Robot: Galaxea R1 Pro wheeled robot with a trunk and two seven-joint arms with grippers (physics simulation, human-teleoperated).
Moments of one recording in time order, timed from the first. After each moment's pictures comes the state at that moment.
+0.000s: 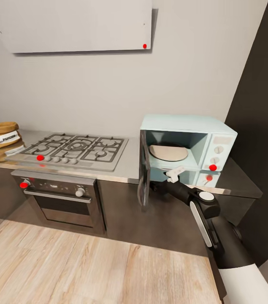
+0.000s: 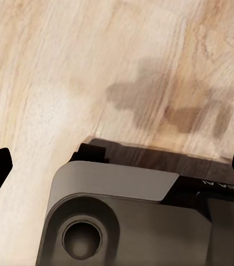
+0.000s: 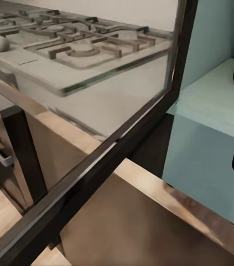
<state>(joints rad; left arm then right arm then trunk) -0.11 -0.04 0.20 -0.20 0.01 -0.21 -0.01 -0.61 -0.04 0.15 -1.47 0.00 0.51 0.46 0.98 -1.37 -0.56</state>
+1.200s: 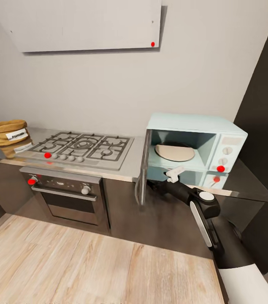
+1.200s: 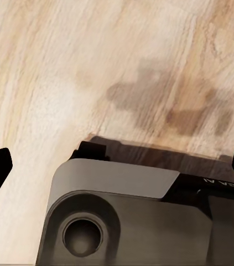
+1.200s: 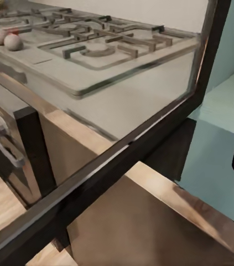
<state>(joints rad) -0.11 -0.04 0.20 -0.20 0.01 -0.21 -0.01 -0.61 -0.04 0.15 -1.47 0.00 0.51 0.46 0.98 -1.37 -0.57</state>
